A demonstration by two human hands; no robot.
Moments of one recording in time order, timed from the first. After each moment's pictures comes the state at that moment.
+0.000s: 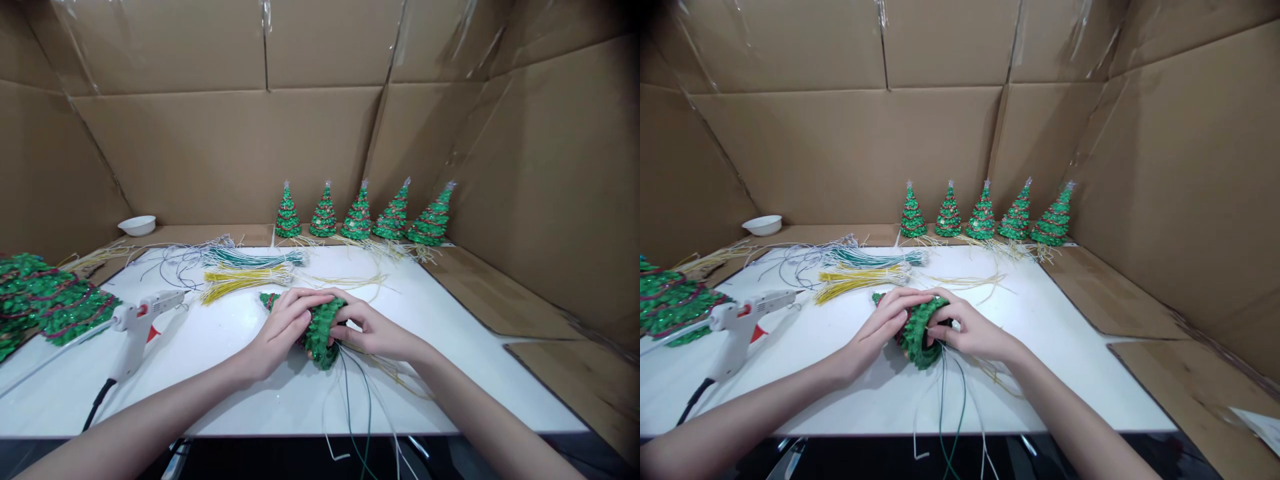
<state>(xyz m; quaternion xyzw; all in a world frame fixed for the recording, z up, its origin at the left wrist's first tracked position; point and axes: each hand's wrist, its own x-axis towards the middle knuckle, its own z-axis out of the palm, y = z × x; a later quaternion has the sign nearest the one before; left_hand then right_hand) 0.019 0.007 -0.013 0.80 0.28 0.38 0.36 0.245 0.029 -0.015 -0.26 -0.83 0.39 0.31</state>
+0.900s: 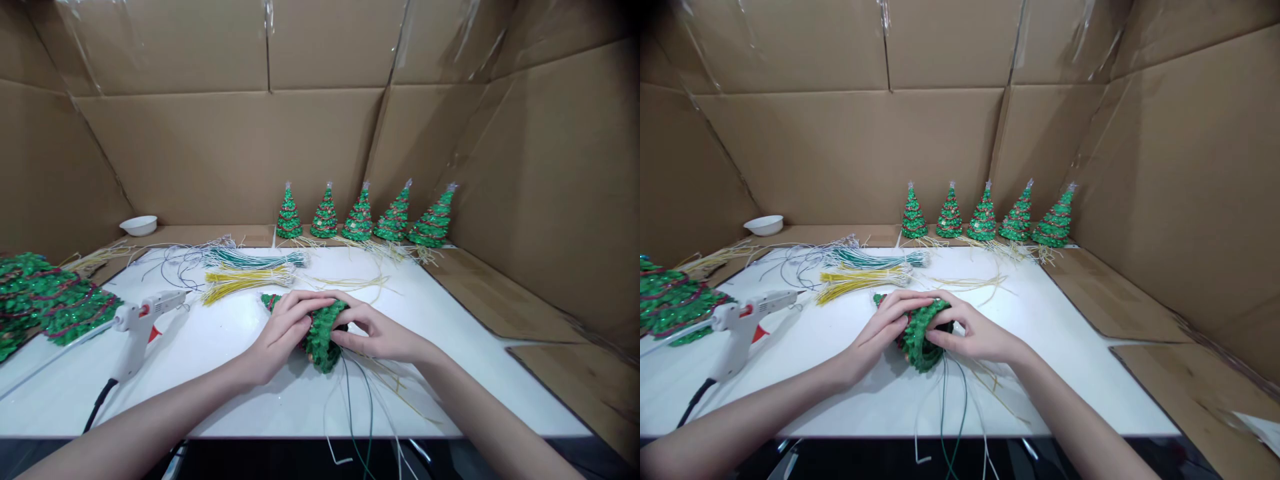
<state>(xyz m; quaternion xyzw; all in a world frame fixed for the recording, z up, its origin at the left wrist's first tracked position) 0.019 0.005 -0.015 0.81 0.27 0.39 0.34 0.247 0.025 -0.002 -0.24 -0.85 0.38 0.28</state>
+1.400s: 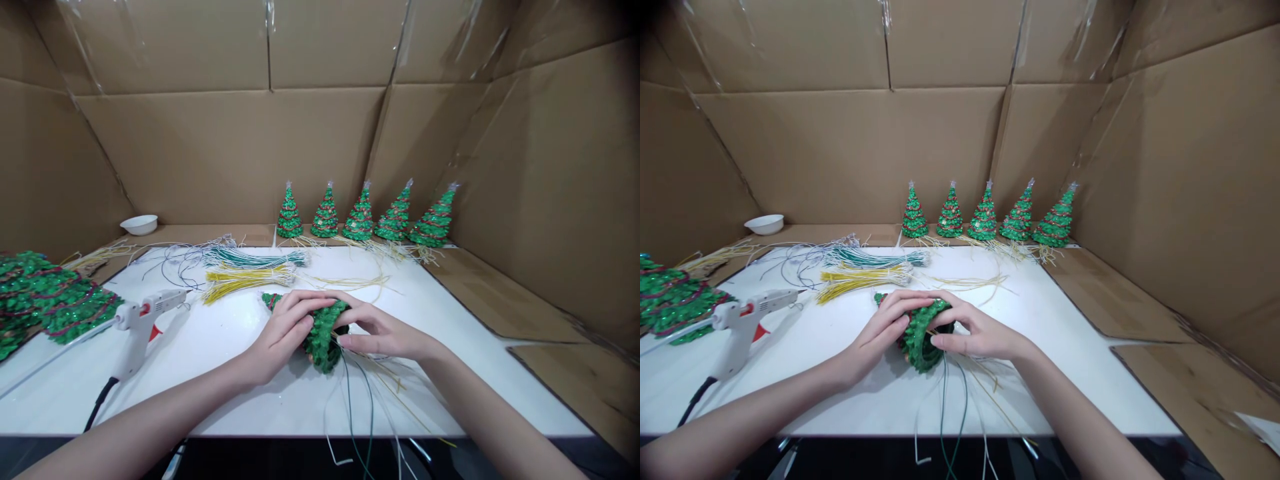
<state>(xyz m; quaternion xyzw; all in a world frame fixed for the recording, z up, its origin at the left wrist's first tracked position) 0.020 0.004 -0.013 0.81 0.27 0.40 0.33 0.253 0.027 0.002 -0.22 -0.84 0.42 0.26</state>
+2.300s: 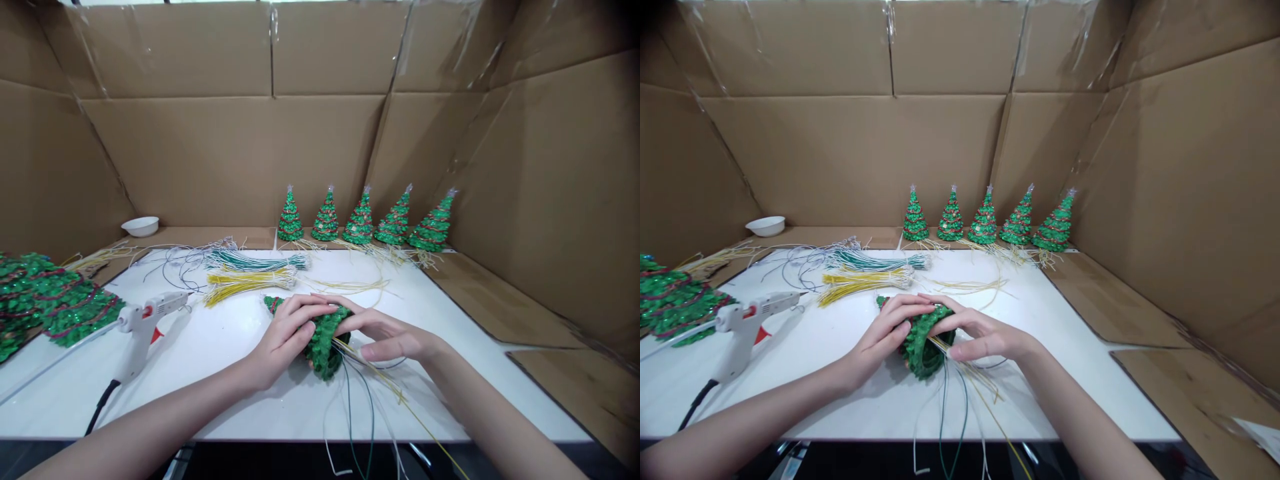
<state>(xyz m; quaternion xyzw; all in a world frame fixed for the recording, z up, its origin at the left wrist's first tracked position) 0.019 0.005 -0.019 0.81 0.25 0.41 0.33 0.267 0.036 -0.003 -0.12 -0.79 0.55 0.25</state>
